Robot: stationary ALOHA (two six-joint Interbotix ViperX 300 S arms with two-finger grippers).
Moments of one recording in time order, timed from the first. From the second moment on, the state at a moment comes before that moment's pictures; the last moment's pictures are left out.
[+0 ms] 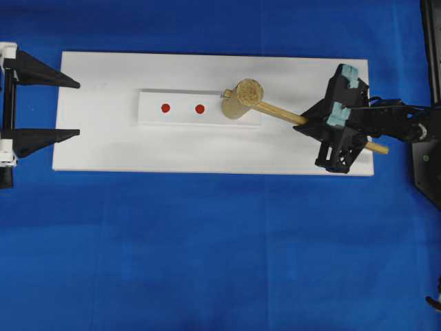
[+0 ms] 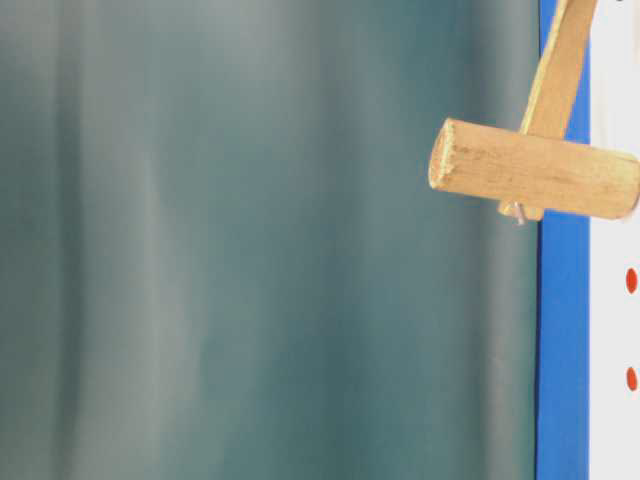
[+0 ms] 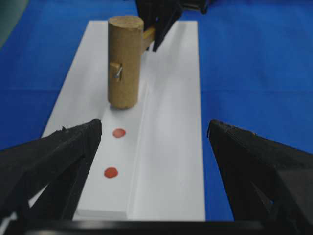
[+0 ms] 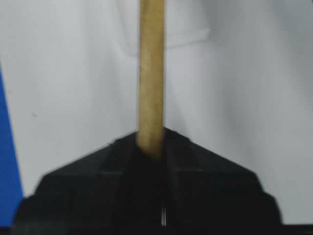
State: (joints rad) left arm 0.08 -0.93 1.20 -0.02 -0.06 0.06; right arm -0.08 -0.24 1.11 1.00 -0.20 -0.71
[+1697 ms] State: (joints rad) left arm 0.10 -0.92 1.20 -0.02 -0.07 0.06; right arm -0.03 -0.10 0.71 0.91 -0.13 -0.72
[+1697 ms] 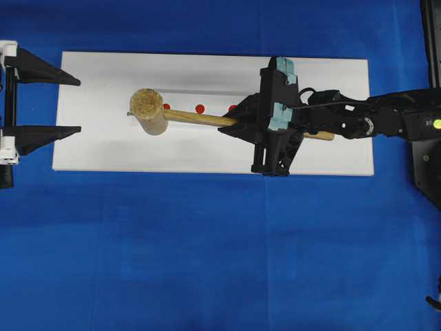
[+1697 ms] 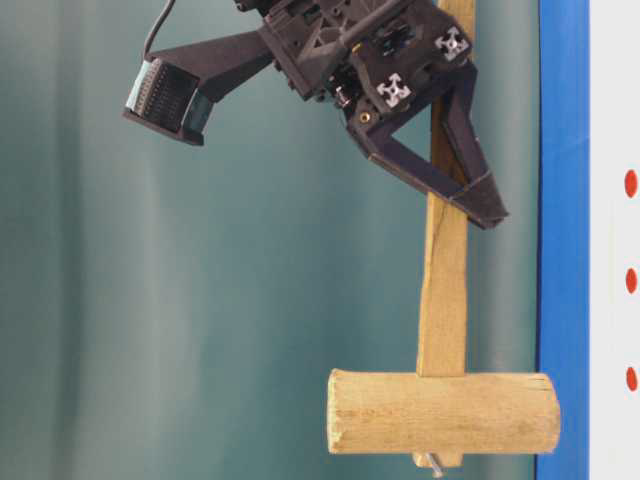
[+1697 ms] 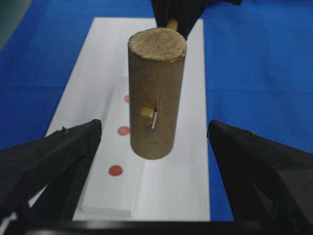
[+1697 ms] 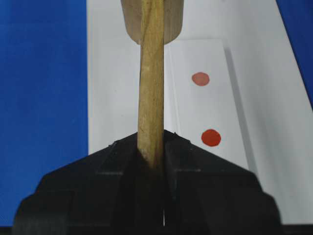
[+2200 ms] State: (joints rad) left arm 0.10 -0.59 1.14 -0.02 -0.32 0.06; right arm -0.03 -0.10 0.71 0.91 -0.13 -0.72
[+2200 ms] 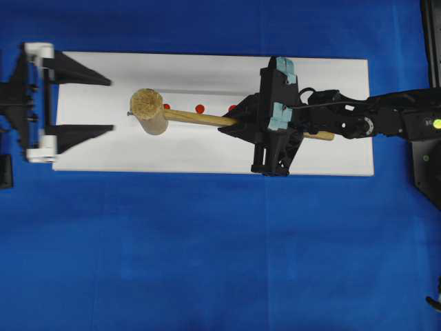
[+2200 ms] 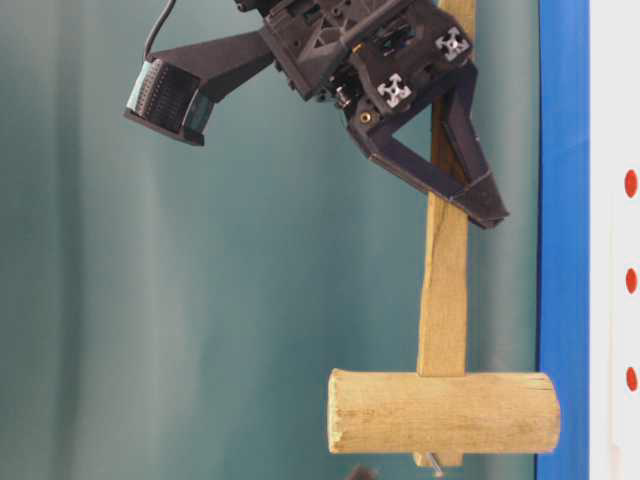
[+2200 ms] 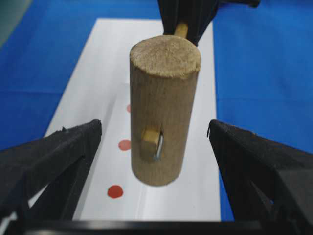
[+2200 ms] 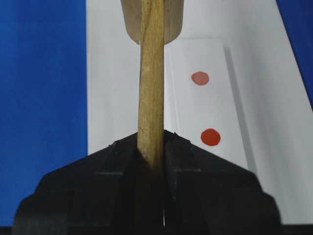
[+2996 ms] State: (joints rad) left arm 0.10 -0.31 0.93 -0.02 -0.35 0.06; right arm -0.03 -0.10 0.71 0.91 -0.13 -0.72
